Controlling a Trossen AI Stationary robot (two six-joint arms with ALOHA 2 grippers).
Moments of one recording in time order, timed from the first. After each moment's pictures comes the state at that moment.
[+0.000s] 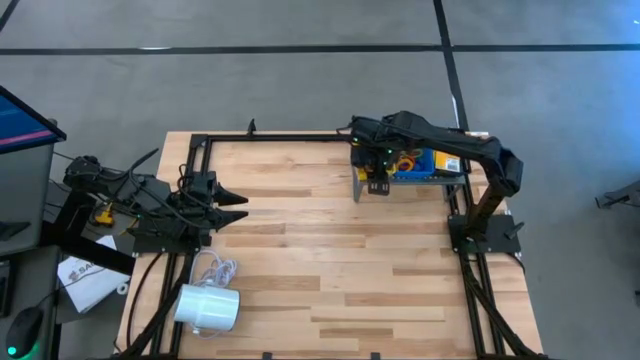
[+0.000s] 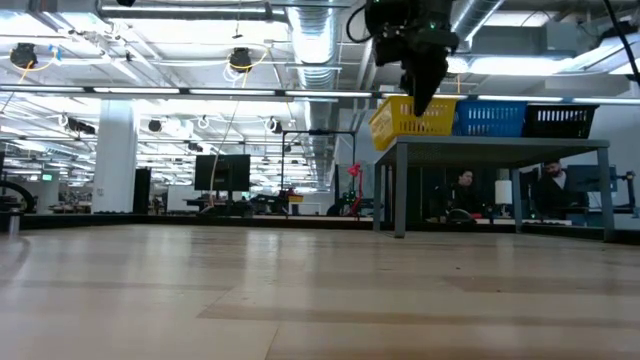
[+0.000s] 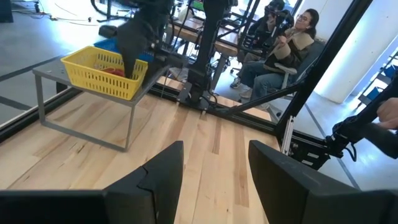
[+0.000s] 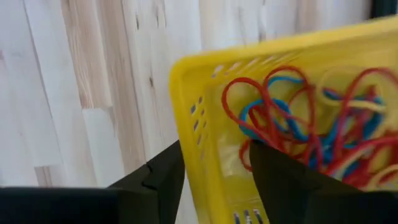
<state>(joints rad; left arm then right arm) -0.42 0.63 0.82 -0.38 -0.52 -0.40 -0.36 1.72 1.67 -1.33 0.00 -0.29</state>
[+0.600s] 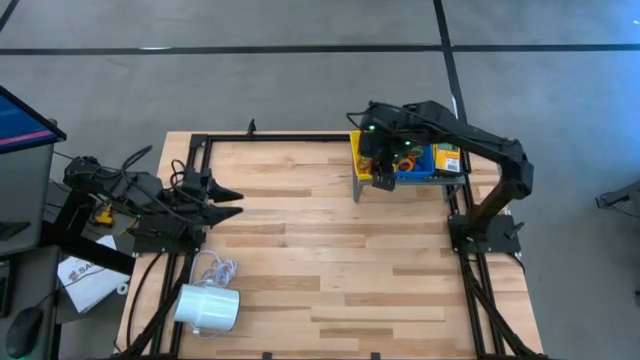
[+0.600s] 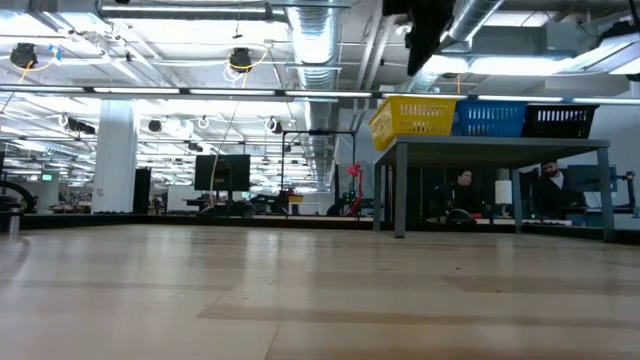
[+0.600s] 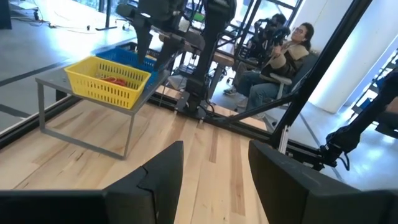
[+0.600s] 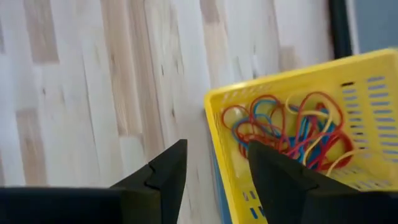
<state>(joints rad) -0.42 0.59 0.82 -0.38 -0.52 -0.40 -0.34 1.65 1.83 -1.39 -0.05 -0.20</state>
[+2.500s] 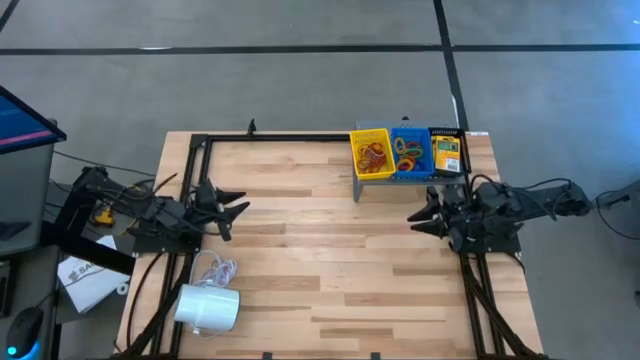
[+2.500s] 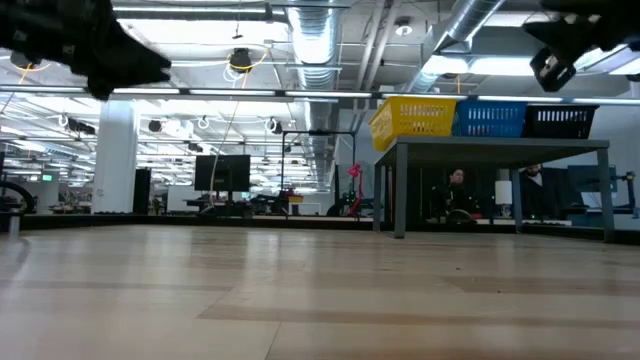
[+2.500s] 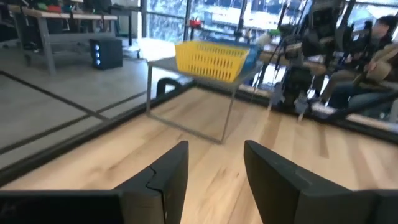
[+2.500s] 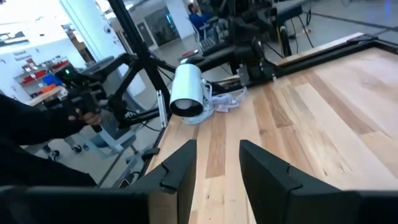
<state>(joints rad) -0.42 0.32 0.23 -0.04 -0.89 -0.24 0.18 0.27 0.35 -0.18 0.00 0.40</state>
